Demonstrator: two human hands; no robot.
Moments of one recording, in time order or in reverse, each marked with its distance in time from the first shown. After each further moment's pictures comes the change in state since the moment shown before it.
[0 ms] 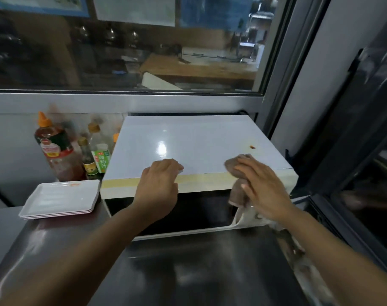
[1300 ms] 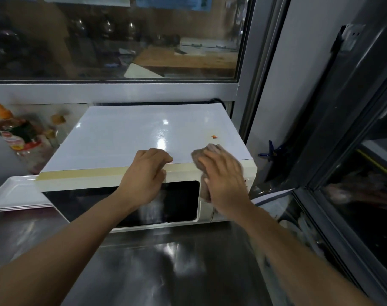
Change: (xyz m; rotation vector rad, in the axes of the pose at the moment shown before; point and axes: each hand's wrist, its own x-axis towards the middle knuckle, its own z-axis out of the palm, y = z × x) left_hand 0.031 0.074 0.047 -0.110 0.005 -0.016; right_hand -0.016 0.023 0.010 0.124 0.179 -0.008
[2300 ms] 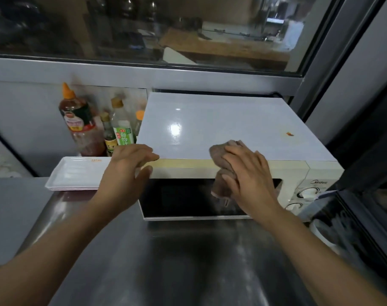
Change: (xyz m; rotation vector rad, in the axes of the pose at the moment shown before) left_hand -0.070 -0.161 -0.105 0.071 0.121 -0.059; right_hand 0.040 -0.122 0.047 -0.058 -0.074 -0.023
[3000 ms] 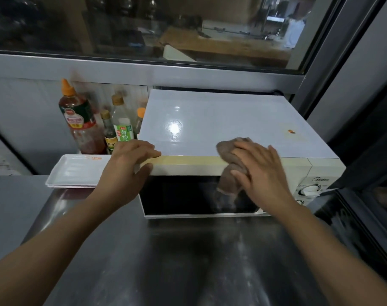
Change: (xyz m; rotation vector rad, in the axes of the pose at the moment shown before) left_hand 0.001 -0.009 0.004 -0.033 0.004 -0.018; right_hand -0.001 0.015 -0.011 -0.030 -0.048 0.006
